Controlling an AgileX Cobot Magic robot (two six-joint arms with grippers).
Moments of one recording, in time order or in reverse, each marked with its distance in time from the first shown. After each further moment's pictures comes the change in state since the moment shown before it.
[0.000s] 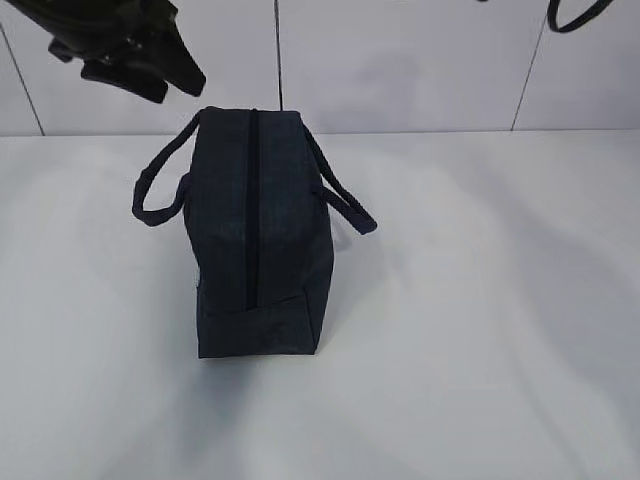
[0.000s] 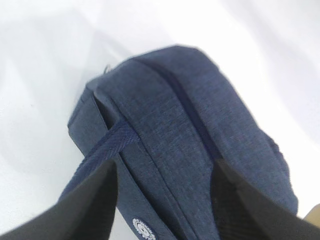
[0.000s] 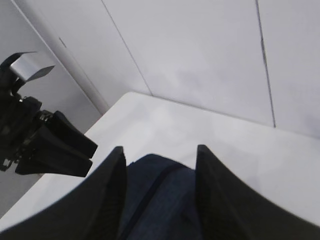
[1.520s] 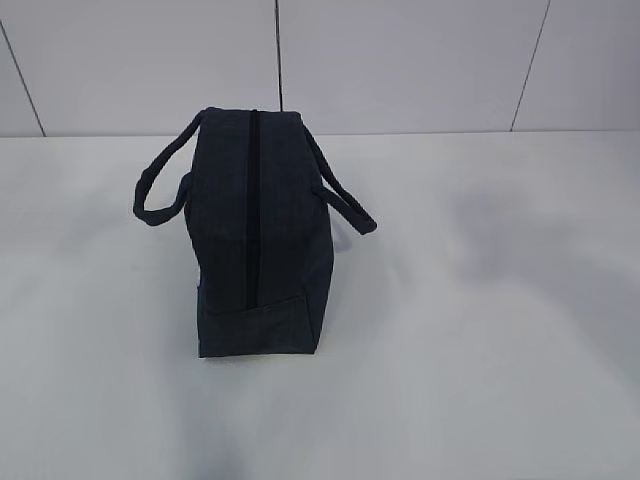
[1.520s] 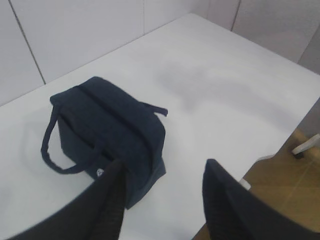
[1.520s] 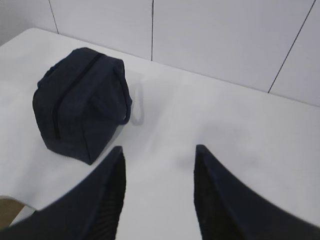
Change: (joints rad) left arm -0.214 -1.052 0.548 0.159 -0.065 -0.018; right arm 0.000 -1.062 0.291 -1.099 0.410 0.801
